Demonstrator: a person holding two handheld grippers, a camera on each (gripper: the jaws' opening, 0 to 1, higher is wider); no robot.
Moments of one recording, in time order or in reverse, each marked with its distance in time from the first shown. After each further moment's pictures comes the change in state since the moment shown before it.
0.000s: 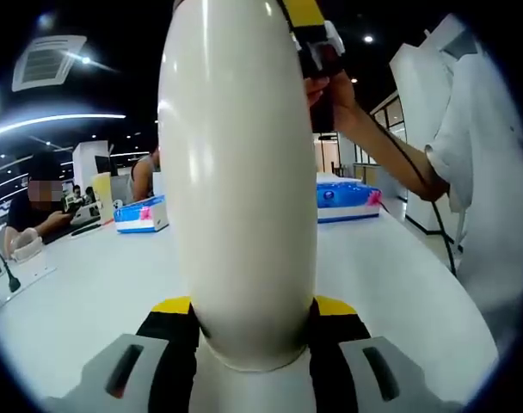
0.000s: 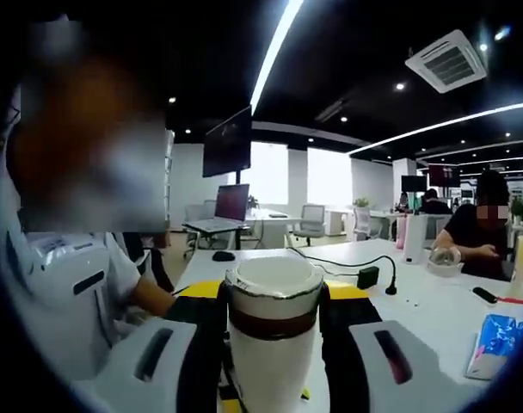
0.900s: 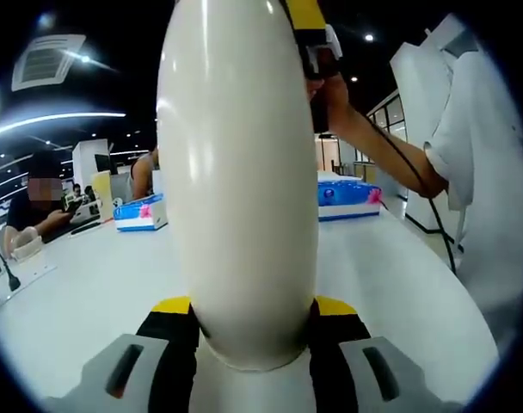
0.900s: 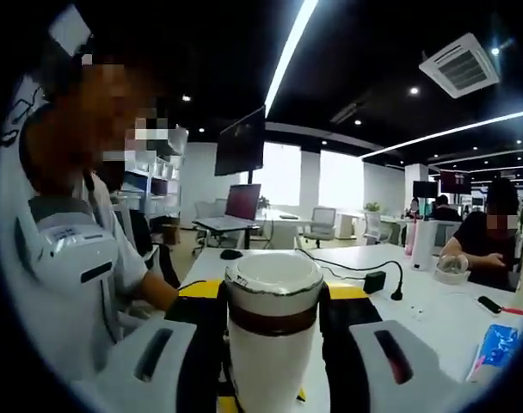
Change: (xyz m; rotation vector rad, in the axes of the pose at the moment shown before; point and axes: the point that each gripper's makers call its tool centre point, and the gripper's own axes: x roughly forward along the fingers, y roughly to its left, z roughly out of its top) left arm 0.001 0.000 -0.002 -0.002 0.010 0.001; right arm 0.000 0.002 -0.005 -0.037 0.012 0.037
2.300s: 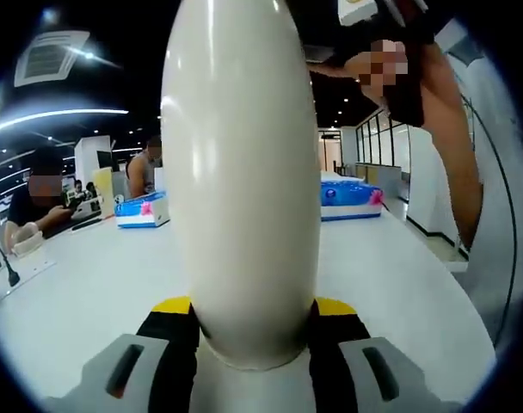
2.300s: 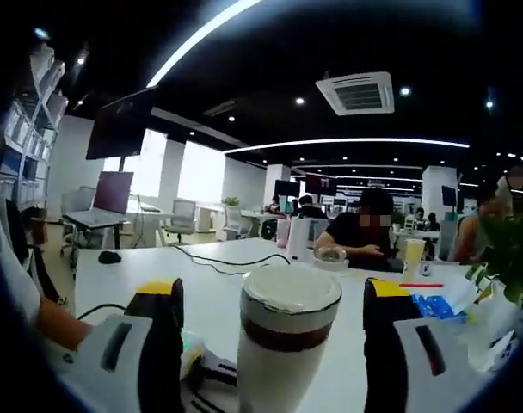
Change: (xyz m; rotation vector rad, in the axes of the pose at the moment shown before) left arm 0.000 -0.001 -0.001 -0.018 0.004 0.006; right arm 0.004 -0.013 0.007 -0.044 0.038 -0.815
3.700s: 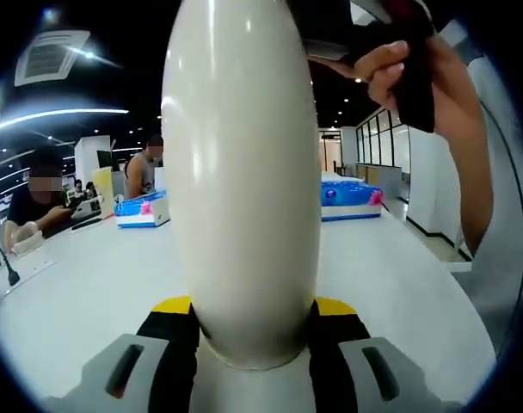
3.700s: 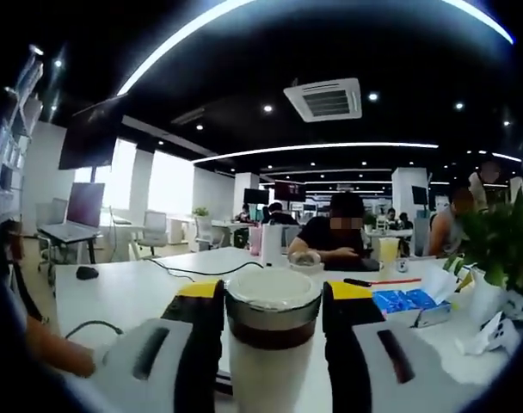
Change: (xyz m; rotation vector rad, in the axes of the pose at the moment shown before) left arm -0.001 -0.001 -0.001 -0.001 0.001 0.000; right arm -0.008 -0.011 0.006 0.048 -0.041 -0.129
